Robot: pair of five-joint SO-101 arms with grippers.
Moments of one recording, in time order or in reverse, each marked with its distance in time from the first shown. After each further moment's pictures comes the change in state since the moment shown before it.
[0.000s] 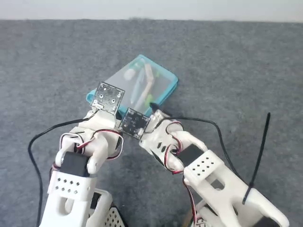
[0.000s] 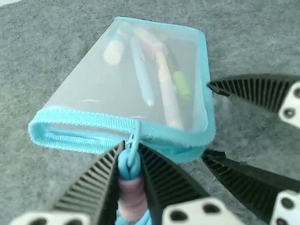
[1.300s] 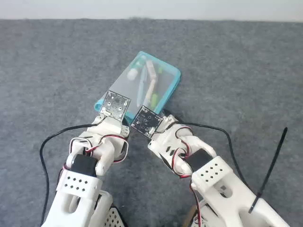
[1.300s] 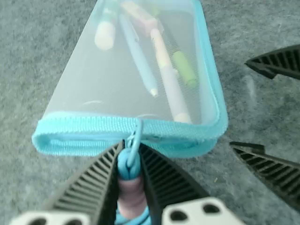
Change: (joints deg) left arm 1.7 0.0 13.9 -13.8 -0.1; right arm 3.3 -7.5 5.6 5.9 -5.6
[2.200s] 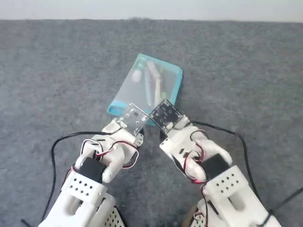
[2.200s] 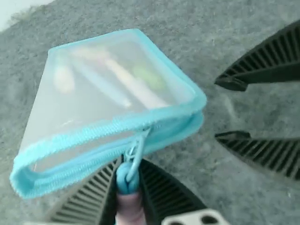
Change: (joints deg) left arm 9.1 -1.0 1.8 -1.6 -4.6; right arm 3.7 -16.1 0.7 16.7 -3.4
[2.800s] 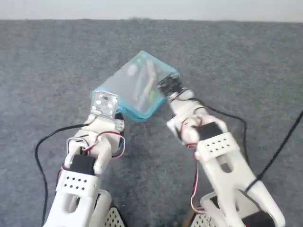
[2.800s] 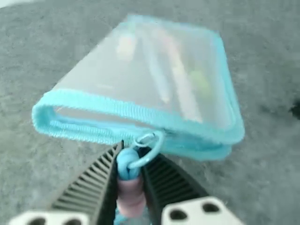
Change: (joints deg) left arm -11.7 1.0 0.1 -5.1 7.1; right arm 9.0 29.8 -16.7 -1.9 -1.9
